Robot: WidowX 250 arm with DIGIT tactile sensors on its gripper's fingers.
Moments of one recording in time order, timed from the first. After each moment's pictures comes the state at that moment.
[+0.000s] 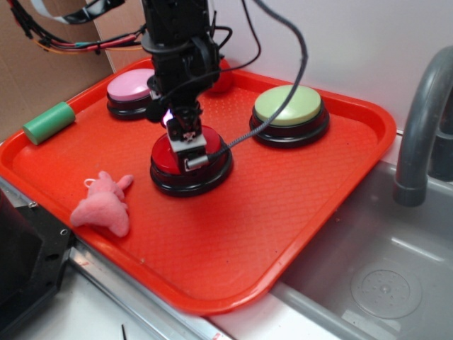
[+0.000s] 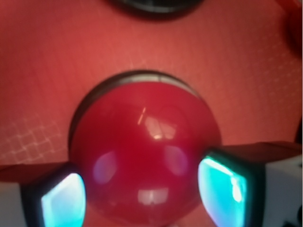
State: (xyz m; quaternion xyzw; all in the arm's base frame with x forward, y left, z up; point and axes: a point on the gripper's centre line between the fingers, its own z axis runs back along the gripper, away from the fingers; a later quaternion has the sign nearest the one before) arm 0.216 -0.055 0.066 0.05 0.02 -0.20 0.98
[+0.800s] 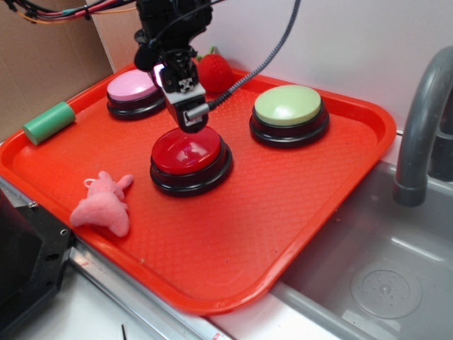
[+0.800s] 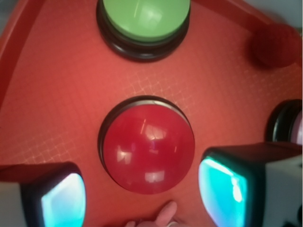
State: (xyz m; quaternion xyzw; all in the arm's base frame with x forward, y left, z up) arm 0.218 -0.060 0.107 0.02 -0.01 -0.17 0.98
